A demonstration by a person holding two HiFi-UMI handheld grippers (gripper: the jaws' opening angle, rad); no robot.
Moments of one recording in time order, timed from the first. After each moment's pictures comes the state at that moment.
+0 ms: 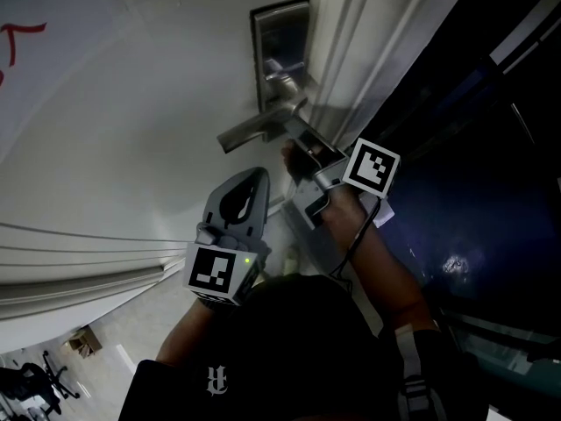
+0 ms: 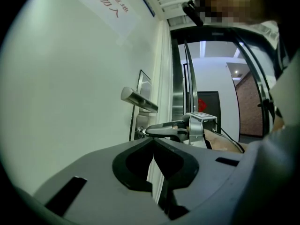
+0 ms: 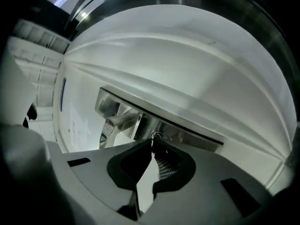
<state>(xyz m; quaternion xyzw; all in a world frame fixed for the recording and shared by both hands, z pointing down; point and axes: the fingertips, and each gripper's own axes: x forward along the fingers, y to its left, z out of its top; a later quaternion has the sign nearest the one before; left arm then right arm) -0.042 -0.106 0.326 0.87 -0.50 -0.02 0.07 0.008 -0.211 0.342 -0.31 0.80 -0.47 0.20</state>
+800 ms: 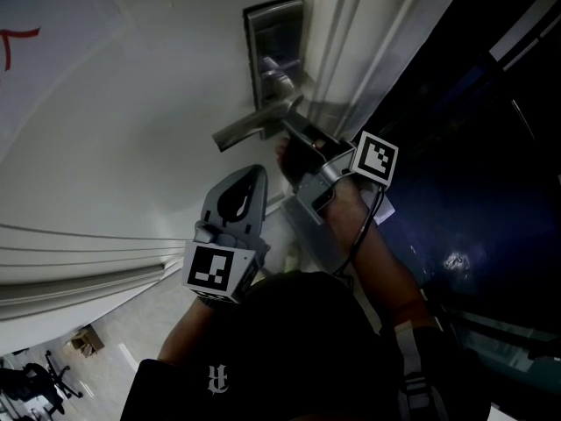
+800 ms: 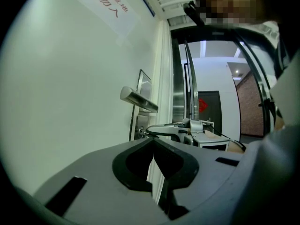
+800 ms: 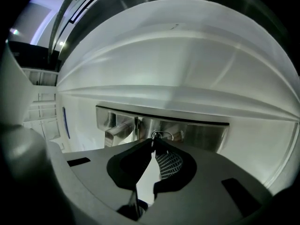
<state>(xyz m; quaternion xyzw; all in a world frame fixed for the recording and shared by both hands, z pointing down) -0.042 -0.106 0.326 0.86 -0.50 -0.02 0.07 0.006 -0.210 0.344 -0.22 0.74 -0.58 0.28</state>
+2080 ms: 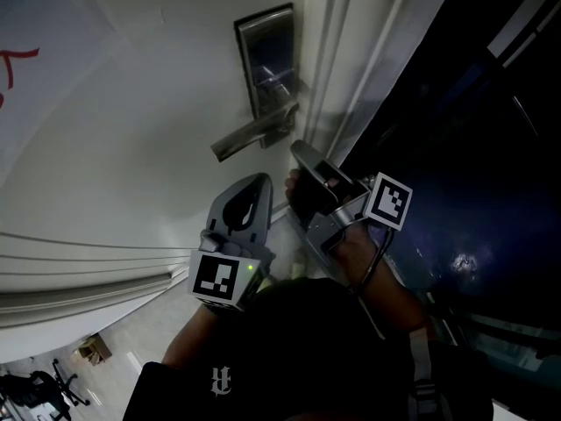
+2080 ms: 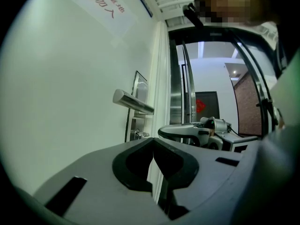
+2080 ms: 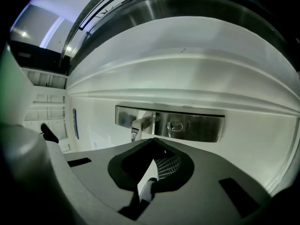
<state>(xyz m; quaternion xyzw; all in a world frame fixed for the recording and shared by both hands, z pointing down) -0.033 -0.105 0.320 0.87 -0.49 -0.02 0.06 0.023 -0.161 0.323 -0.21 0.74 -0.55 0.32</state>
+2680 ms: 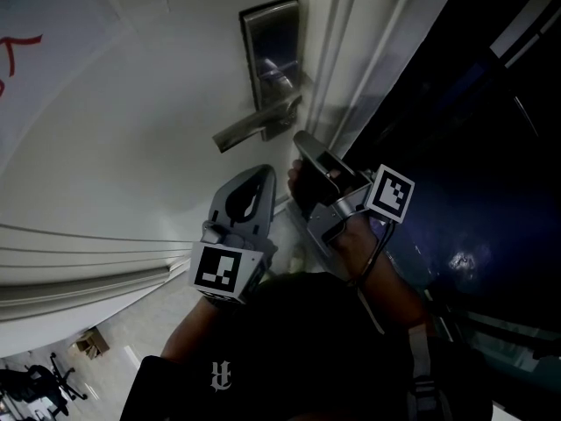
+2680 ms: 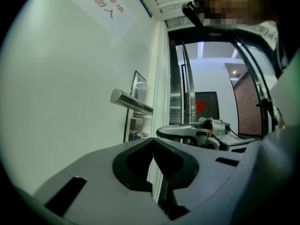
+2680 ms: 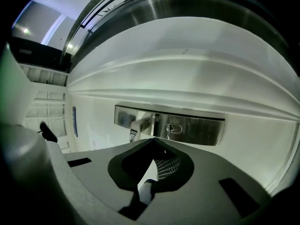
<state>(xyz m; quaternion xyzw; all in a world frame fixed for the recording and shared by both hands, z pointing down) -0.030 -0.105 0.319 0.87 -0.49 -0.02 0.06 0.025 -0.166 0.324 -0.22 0.75 -0.54 0.32</state>
